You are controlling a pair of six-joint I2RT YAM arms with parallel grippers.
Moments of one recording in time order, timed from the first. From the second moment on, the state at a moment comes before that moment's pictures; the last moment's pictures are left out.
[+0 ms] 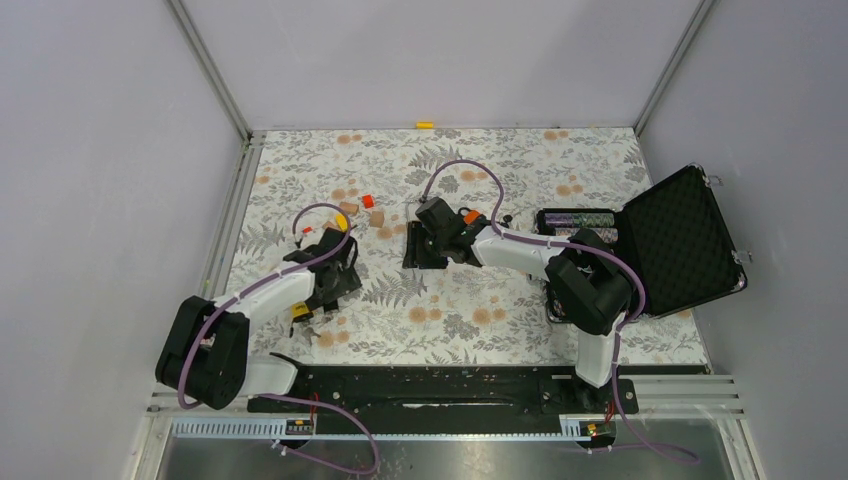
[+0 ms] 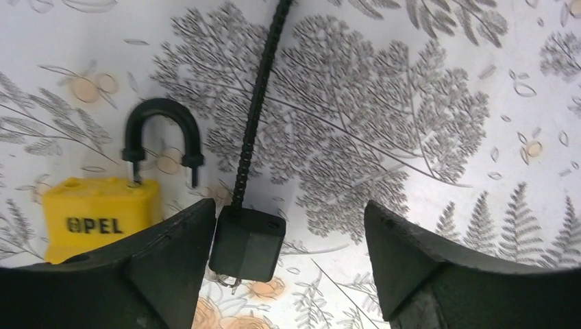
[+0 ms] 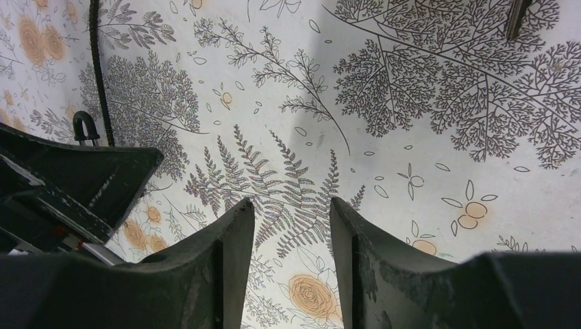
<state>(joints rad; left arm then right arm) -0.38 1.31 0.64 -0.56 -0.34 -0.85 0.82 1.89 1.24 -0.23 -0.07 0.75</state>
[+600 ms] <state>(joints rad) -0.51 1.36 0.66 -0.58 -0.35 -0.92 0.82 1.84 1.20 -0.23 -0.07 0.75</state>
